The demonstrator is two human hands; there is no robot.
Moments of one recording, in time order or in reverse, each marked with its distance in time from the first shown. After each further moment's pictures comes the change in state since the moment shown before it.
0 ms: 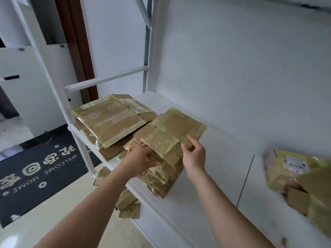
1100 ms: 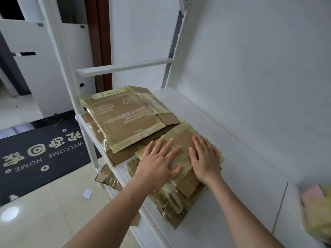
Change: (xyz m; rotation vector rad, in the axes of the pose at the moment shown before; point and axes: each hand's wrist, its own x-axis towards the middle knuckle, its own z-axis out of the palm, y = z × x) left_hand 0.047 -0.027 0.037 0.332 0.188 0.023; right_hand 0.092 0.054 0.042 -0.972 -0.338 -0.433
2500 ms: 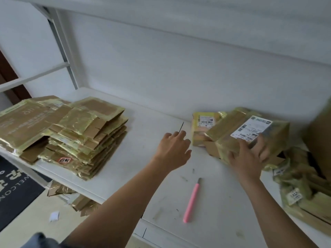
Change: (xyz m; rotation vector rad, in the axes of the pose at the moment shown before) left_hand -0.051 0.364 -0.016 0.136 -0.023 0.528; right_hand -0.327 0.269 -0.178 -0.174 0.467 0.815
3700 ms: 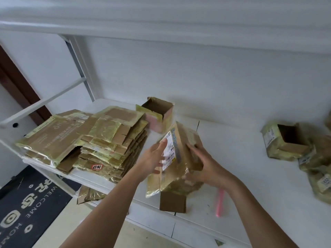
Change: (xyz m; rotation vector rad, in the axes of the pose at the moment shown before) left_hand -0.090 -0.103 -0.022 -1.188 -0.258 -0.742; right_hand -0.098 -0.127 -0.016 0.675 -0.841 -0.440
